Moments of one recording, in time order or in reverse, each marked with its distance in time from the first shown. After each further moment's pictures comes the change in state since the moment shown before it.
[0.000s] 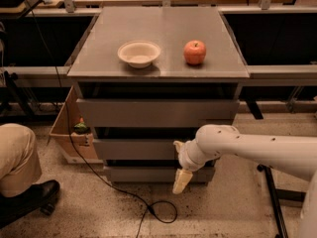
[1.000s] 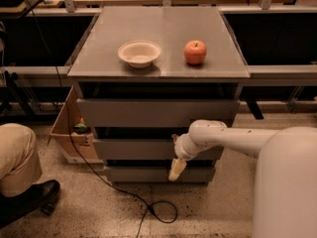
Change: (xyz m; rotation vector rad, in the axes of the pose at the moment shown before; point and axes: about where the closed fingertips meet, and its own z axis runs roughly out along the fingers) arm 0.022 -0.067 0.063 0.038 0.001 0.031
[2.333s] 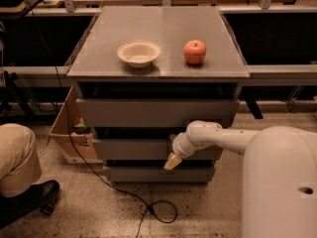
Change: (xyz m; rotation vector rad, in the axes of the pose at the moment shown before) arm 0.004 -0.029 0.036 0.041 -0.025 0.041
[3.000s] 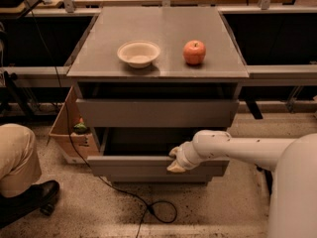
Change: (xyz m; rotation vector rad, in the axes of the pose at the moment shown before) arm -0.003 0.059 -0.038 -0.023 -0.010 0.008
